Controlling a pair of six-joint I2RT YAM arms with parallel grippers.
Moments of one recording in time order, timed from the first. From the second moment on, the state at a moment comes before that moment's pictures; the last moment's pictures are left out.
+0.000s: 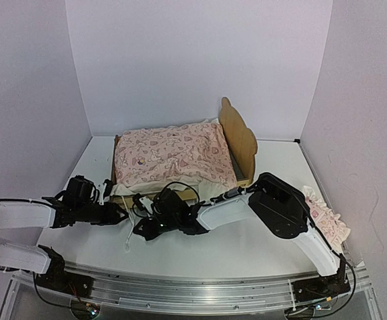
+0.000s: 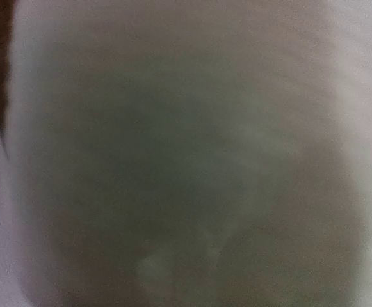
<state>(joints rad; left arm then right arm) -0.44 1.13 0.37 -0.01 0.34 -0.47 1.13 2.45 1.63 0.25 -0.32 0.48</state>
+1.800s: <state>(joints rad) -0.50 1.20 0.31 0.25 0.21 -0.54 1.15 2.45 1.66 0.17 -0.27 0.42</state>
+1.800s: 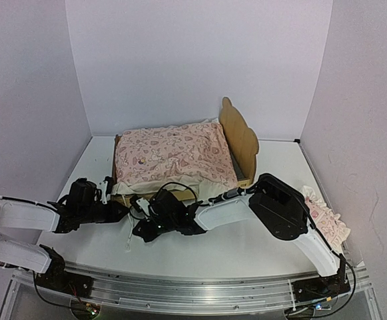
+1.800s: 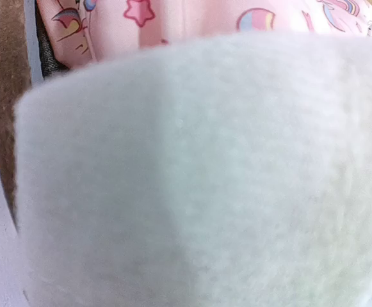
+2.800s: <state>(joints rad) -0.50 1.13 0.34 0.09 0.21 -0.52 1.16 2.35 1.62 -0.04 -0.20 0.15</state>
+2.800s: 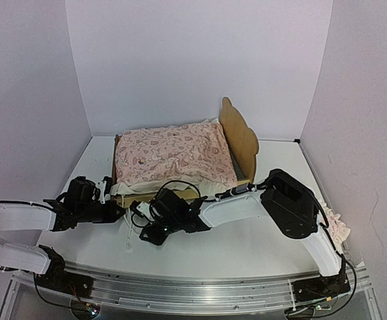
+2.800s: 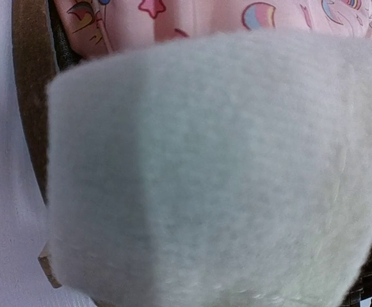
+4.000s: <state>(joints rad) -0.50 0.99 0.35 -0.02 0.25 -0.44 1.10 2.52 1.93 0.16 -0.22 0.38</state>
